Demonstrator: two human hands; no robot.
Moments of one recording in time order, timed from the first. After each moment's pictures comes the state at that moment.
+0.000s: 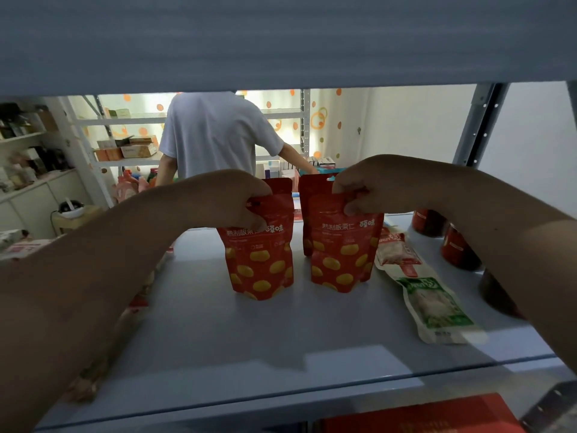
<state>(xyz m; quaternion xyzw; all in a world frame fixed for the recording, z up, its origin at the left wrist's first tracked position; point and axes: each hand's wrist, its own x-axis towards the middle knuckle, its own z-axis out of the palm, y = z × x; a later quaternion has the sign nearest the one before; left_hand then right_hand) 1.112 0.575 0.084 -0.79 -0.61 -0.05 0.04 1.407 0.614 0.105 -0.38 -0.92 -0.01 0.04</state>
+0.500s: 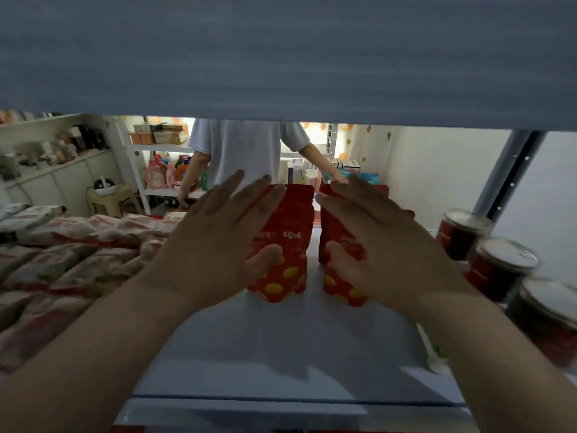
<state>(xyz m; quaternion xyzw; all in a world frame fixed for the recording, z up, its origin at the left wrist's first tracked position) 1.140 0.458 0.052 -0.74 -0.61 -0.15 0.24 1.385 0.523 0.056 -0.34 -0.89 -0.09 0.28</state>
